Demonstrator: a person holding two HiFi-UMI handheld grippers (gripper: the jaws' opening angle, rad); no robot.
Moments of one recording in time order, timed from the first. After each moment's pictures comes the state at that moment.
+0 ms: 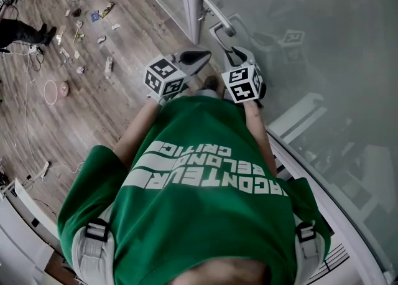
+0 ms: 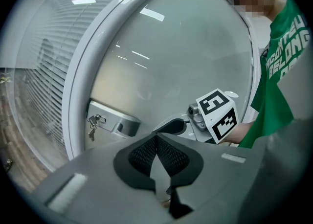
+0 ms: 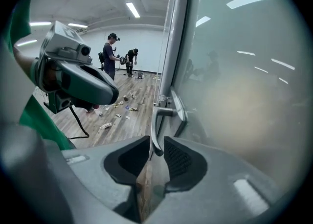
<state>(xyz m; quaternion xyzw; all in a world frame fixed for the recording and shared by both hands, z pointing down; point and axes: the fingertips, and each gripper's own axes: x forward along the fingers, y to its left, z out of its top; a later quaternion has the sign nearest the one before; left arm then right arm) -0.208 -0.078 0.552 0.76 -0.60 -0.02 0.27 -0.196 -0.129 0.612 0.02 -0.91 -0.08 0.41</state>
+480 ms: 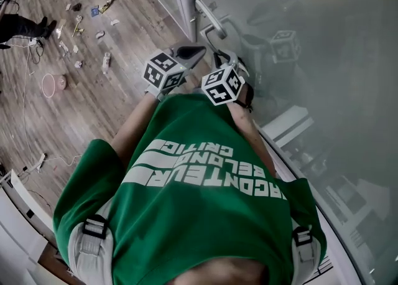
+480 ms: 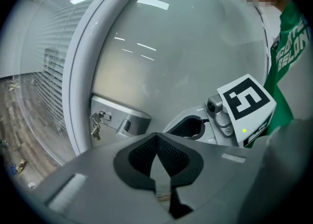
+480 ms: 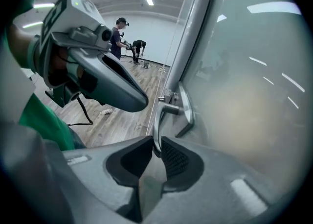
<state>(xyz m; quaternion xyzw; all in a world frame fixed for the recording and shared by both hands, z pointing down) -0.219 -0.111 0.573 0.72 -0.62 0.04 0.30 -0.203 -0.125 0.623 0.00 -0.88 -0.15 0.46</state>
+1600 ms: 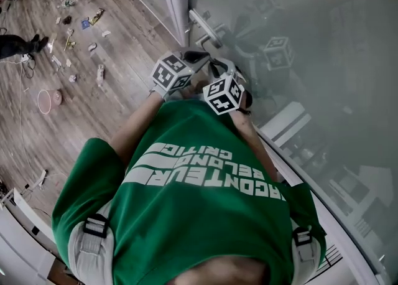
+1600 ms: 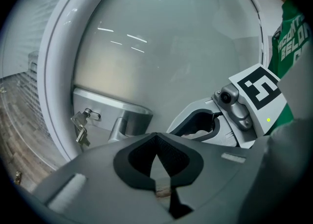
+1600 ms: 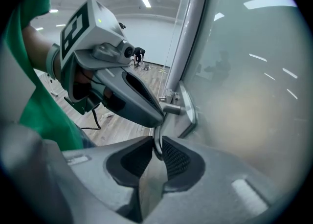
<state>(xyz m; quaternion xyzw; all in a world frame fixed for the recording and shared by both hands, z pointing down) -0.218 -0.135 0.605 0.76 -0.57 0.08 0.31 -0.207 -0.118 0.631 -0.01 -0.88 -0.12 0.45</state>
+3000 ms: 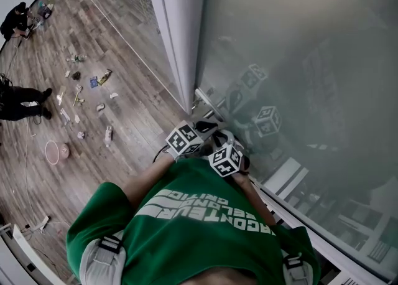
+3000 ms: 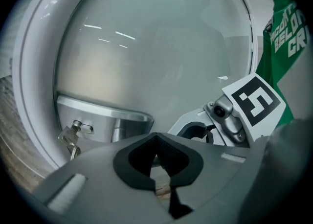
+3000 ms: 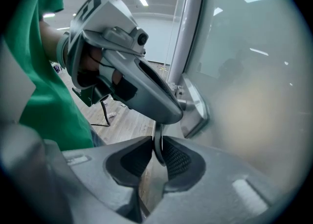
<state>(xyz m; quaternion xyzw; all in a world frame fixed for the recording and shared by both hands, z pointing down) -0.205 -0.153 0.601 0.81 -0.51 0.09 0.29 -0.204 -0.119 0.652 -0.01 -0.88 -0.10 0.46</state>
